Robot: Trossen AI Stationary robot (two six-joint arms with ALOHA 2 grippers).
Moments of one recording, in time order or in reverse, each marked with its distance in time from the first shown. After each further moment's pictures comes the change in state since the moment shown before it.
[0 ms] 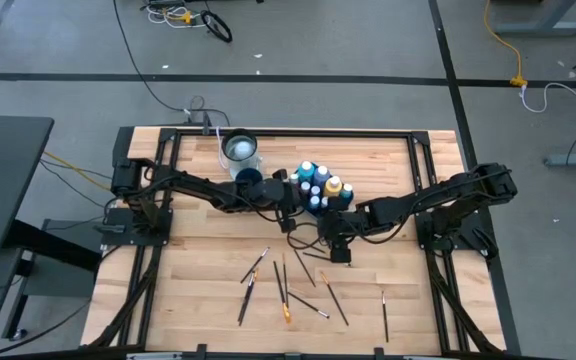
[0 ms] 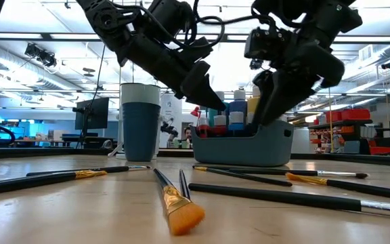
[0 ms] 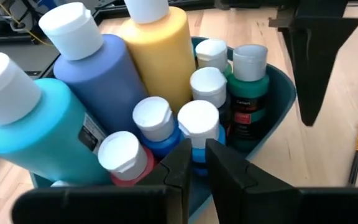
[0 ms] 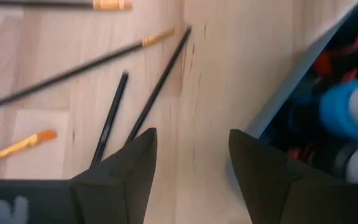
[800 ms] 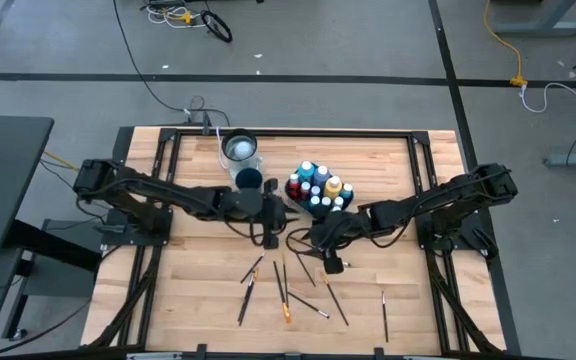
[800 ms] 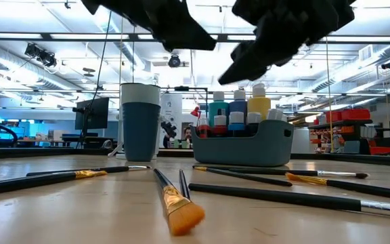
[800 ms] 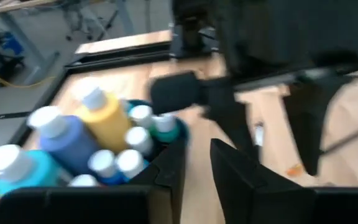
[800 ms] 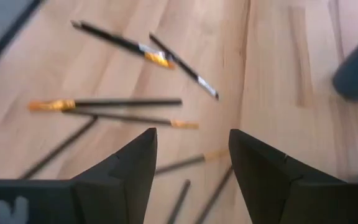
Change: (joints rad) left arm -0.169 -0.273 0.000 -0.187 0.001 0.002; right arm 0.041 0.000 0.000 0.341 -0.170 -0.065
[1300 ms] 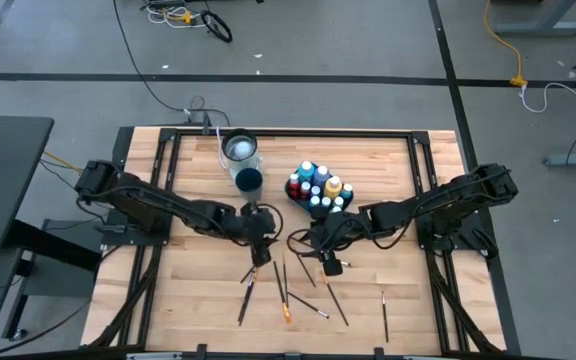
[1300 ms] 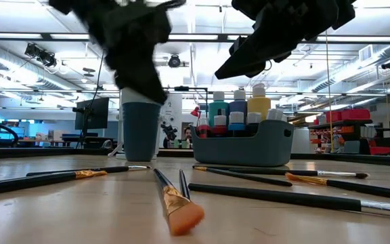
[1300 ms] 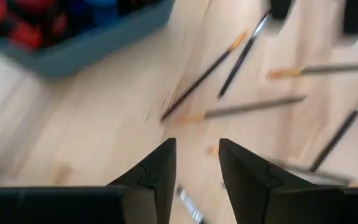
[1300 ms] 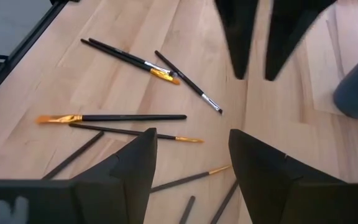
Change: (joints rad) left arm -0.125 0.026 -0.026 -0.394 -0.045 -0.576; right arm 0.012 0.000 0.000 0.044 0.001 -0.001
